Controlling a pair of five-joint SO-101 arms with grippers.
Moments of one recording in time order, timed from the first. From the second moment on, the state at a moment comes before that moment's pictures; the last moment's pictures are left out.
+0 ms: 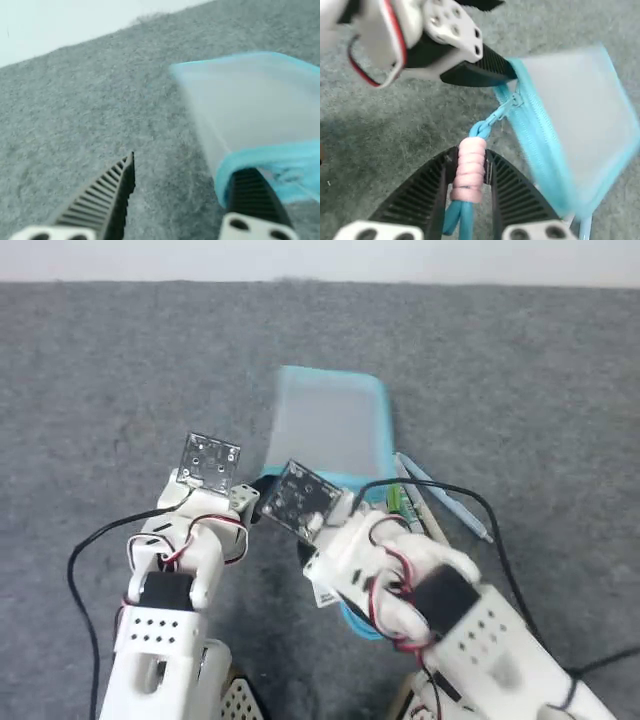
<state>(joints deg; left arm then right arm) -1.8 -65.0 80.2 29.4 -8.6 -48.5 -57.6 46.2 64.2 16.5</state>
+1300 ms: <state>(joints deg) -10.0 -64.7 84.7 20.3 -4.4 -23.8 -31.5 37.3 63.2 20.3</state>
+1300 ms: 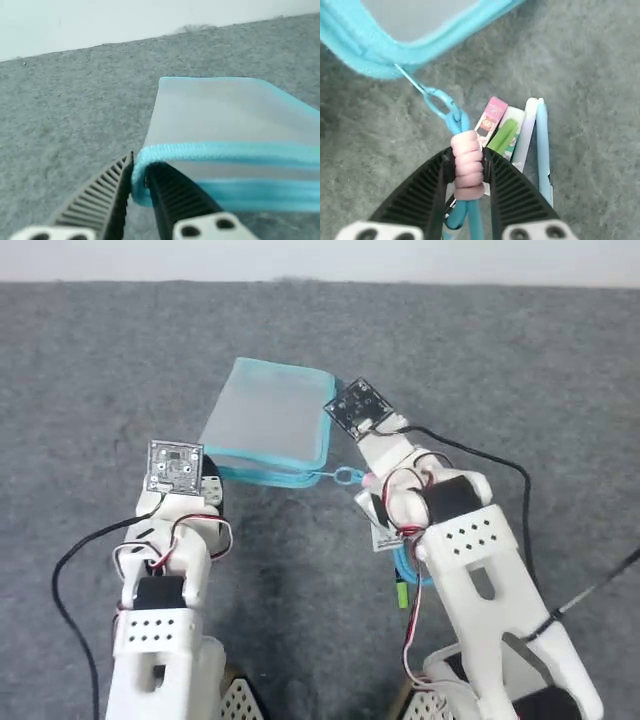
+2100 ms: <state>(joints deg) -12.0 -64.7 84.7 20.3 -4.3 -3.1 -8.4 31.2 70.5 40.0</state>
